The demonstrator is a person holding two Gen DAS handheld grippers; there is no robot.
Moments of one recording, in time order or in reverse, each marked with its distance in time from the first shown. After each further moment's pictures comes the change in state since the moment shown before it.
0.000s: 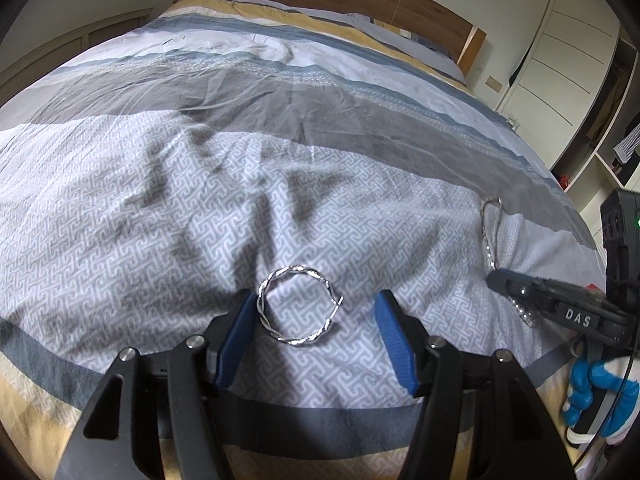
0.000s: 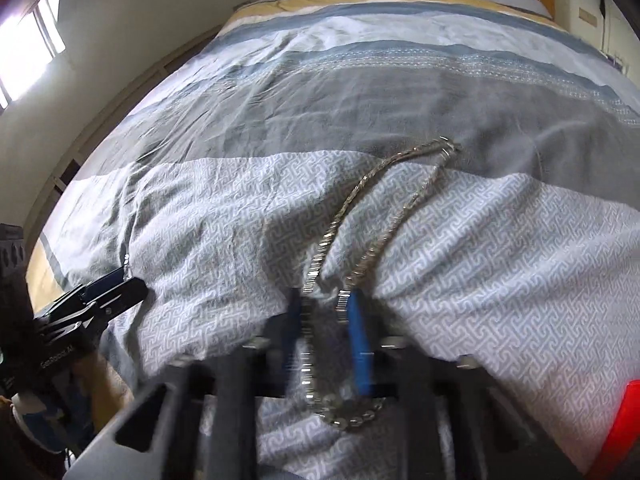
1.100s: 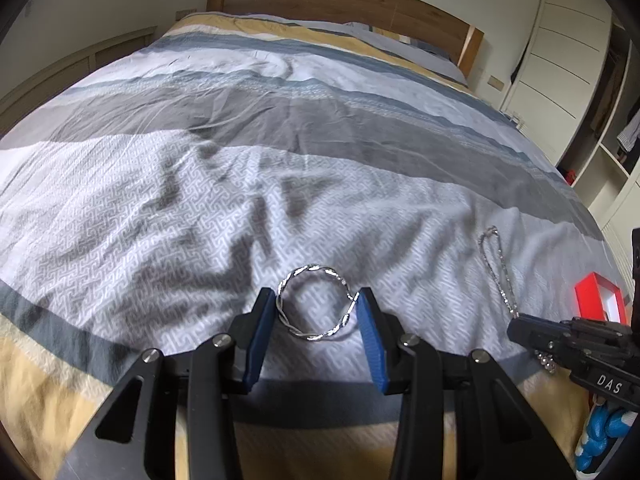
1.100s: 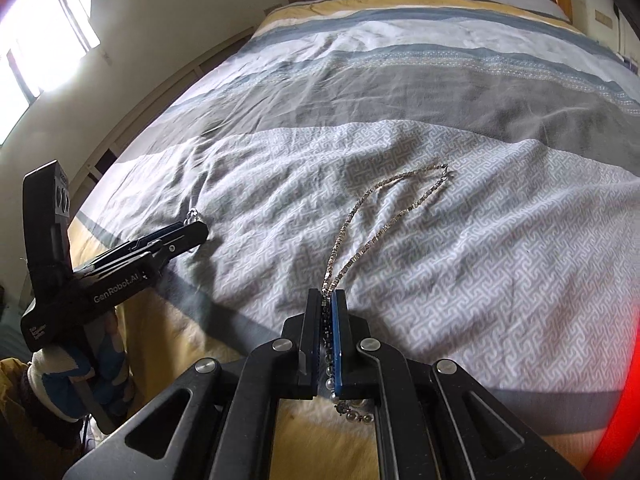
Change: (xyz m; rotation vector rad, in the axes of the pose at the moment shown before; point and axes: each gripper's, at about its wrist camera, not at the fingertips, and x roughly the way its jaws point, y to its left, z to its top) left arm -0.026 -0.017 -0.013 0.045 -0.045 0.064; right arm -0.045 0.022 -0.048 -0.039 -0.020 0.102
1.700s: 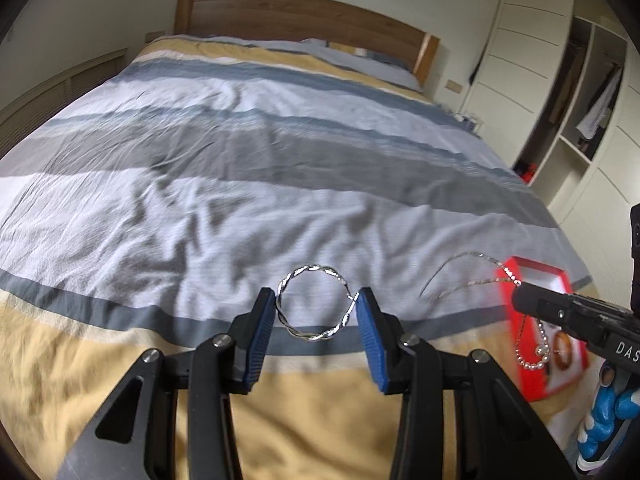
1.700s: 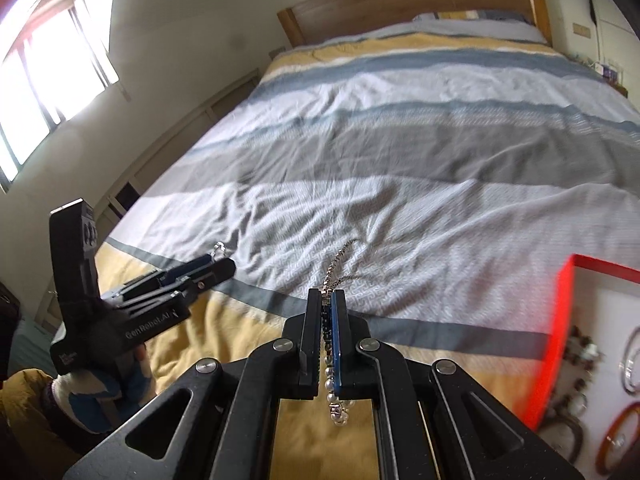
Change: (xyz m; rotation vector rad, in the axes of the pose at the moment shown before) left arm -0.085 -0.068 -0.011 0.062 -0.047 -0.116; right arm -0.120 0.005 -0.024 0.031 -0.154 0.020
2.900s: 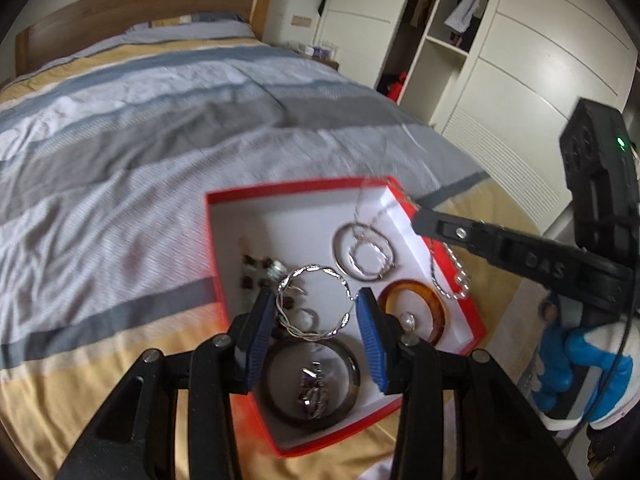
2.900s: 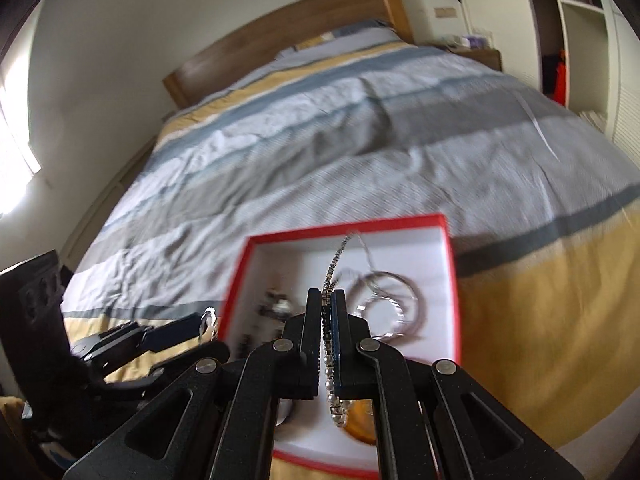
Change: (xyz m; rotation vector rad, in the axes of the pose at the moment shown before) left arm 0.068 -0.294 -0.057 0.336 0.180 -0.321; right arm -0.135 -0.219 -0.063 0.276 -0.129 -0.257
